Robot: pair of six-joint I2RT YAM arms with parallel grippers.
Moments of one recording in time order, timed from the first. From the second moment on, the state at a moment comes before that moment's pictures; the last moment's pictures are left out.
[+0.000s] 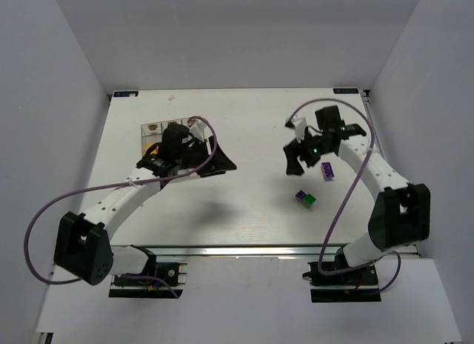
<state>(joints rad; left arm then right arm) -0.42 1.26 0.95 -0.25 0.56 -0.74 0.26 1.58 1.33 -0.75 -0.53 -0.42</state>
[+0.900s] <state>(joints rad) -0.52 1.20 0.84 -0.19 0.39 -0.78 0.28 1.42 0.87 -0.75 -0.23 -0.62</state>
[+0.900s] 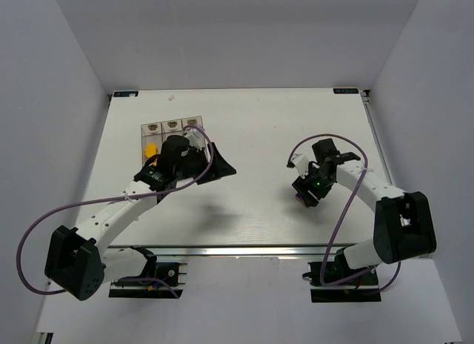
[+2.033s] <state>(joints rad) -0.55 1.42 0.82 0.28 0.62 -1.01 0.37 1.52 1.35 -0.87 -0.86 -0.68</state>
